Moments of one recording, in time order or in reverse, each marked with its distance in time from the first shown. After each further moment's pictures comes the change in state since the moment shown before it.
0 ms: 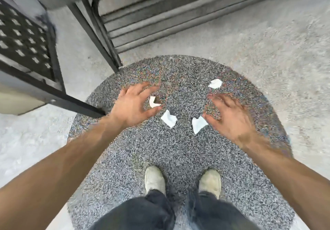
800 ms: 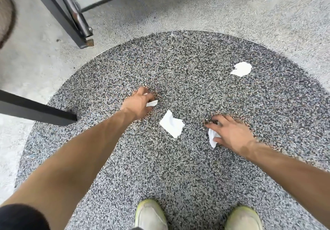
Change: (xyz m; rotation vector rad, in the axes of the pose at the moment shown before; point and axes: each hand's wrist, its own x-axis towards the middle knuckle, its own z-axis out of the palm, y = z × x) left_hand 0.136 -0.098 0.277 0.013 -0.240 -0.139; right_hand 0.094 0.074 0.287 -0.222 -0.280 -0.235
